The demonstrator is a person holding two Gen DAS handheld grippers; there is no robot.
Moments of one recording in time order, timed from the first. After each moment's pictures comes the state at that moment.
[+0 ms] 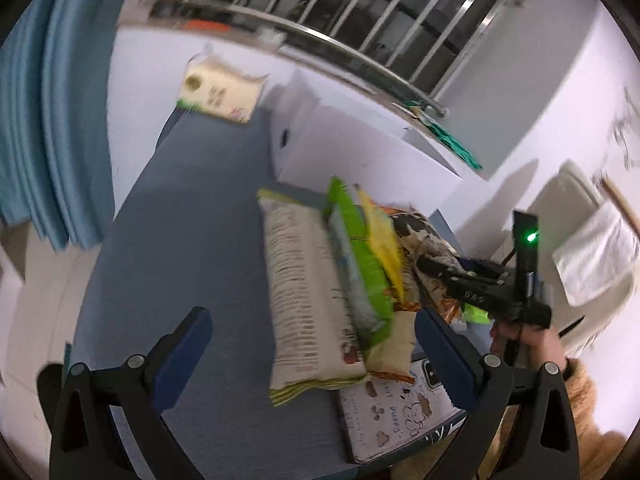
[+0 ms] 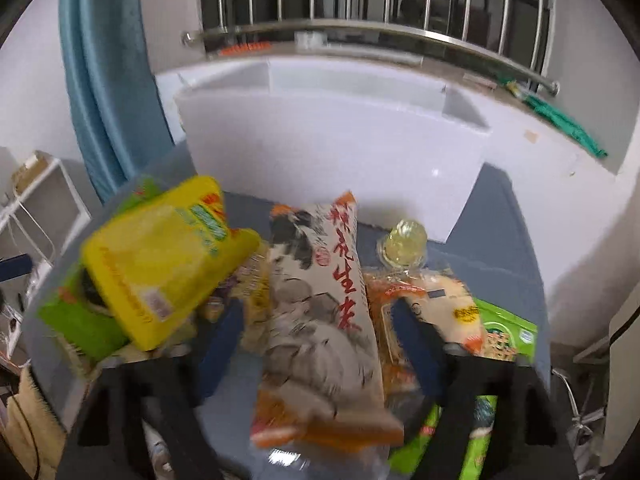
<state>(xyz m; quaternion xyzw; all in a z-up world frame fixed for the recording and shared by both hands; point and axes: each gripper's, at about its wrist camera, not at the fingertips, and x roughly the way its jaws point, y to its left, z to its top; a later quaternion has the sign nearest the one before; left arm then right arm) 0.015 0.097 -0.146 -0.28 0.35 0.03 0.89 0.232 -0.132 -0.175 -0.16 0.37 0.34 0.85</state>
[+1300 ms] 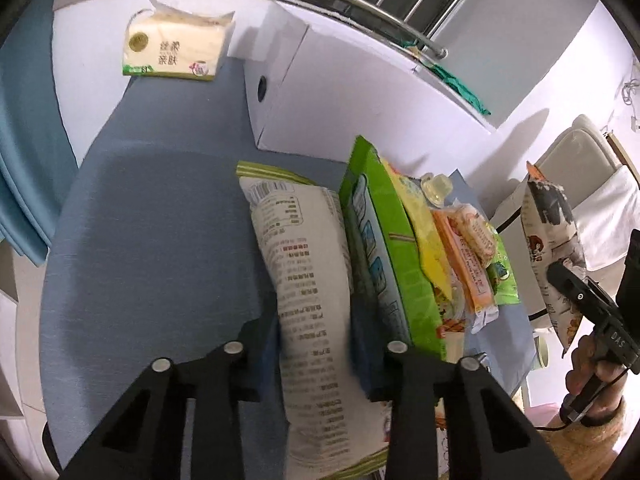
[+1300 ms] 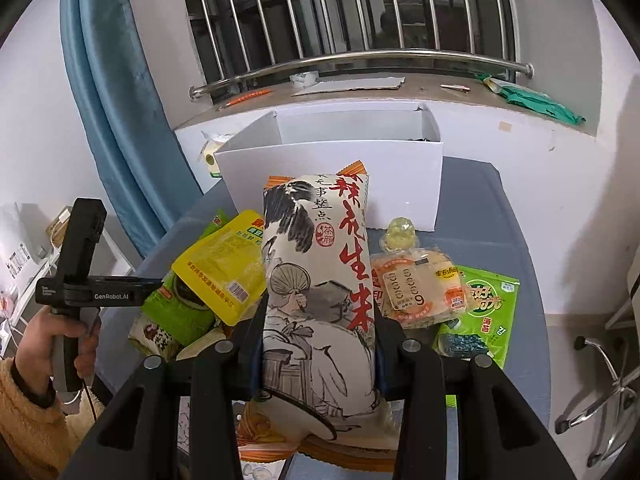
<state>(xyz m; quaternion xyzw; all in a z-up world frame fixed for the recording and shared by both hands) 0.098 0.100 -0.181 -0.23 0.44 -0.03 0.87 0.179 -0.195 -0.123 -0.04 0.34 0.37 0.86</state>
